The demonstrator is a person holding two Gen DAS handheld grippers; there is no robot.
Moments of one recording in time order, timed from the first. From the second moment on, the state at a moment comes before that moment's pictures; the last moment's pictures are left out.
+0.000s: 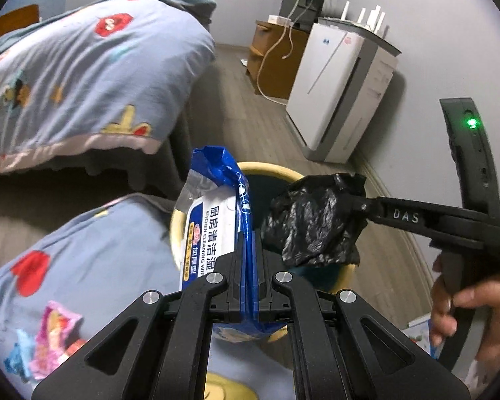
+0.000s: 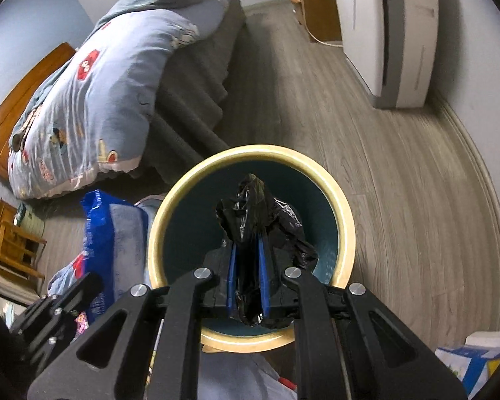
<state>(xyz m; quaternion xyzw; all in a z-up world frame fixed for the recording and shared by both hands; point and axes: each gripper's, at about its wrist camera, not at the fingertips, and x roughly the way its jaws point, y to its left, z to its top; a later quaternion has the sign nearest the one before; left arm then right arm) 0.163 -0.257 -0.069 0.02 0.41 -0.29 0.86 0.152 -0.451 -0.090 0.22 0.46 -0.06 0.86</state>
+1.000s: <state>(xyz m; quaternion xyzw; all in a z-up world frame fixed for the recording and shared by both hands) 0.109 -0.175 -0.021 0.08 0.37 -0.18 0.91 0.130 -0.421 -0.043 0.15 0.42 -0.09 0.89</state>
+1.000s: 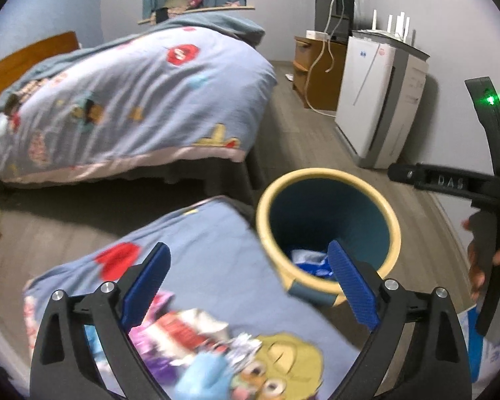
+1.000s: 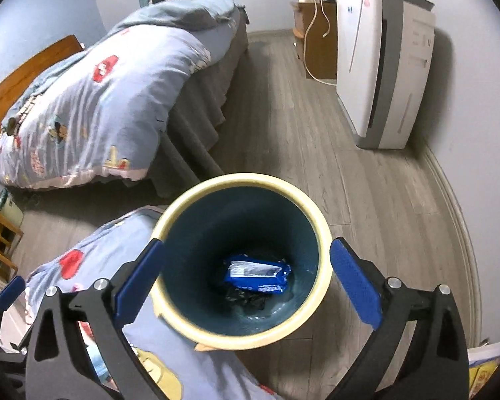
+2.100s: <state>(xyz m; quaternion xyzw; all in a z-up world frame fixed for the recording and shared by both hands) -0.037 0.035 -0.108 -0.01 0.47 -0.04 0.88 0.044 -0.192 -0.075 0.09 0.49 0.02 0.87</state>
